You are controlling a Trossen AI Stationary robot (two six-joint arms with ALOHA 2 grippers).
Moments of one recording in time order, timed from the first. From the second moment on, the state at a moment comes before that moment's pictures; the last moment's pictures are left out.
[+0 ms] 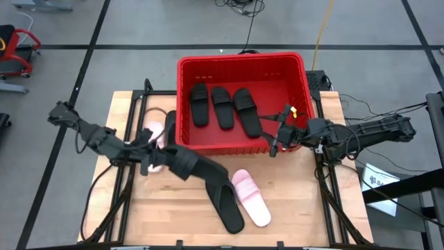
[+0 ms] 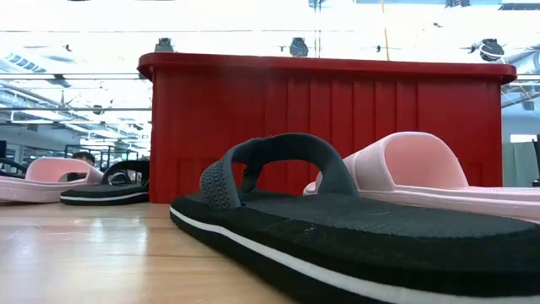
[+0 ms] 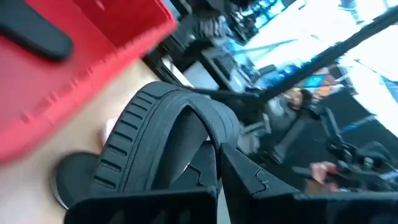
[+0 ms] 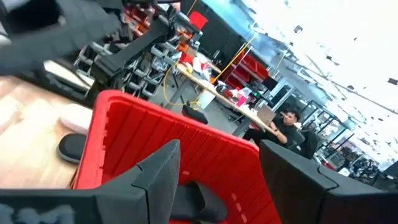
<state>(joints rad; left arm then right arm) -0.54 0.77 0.83 -0.28 -0.45 -1.00 0.12 0.95 0.73 0.23 0.44 -0.63</state>
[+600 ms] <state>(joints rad) -0.23 1.04 1.21 -0.43 -0.36 -0.63 0.13 1.04 0.73 0.45 0.31 -0.75</state>
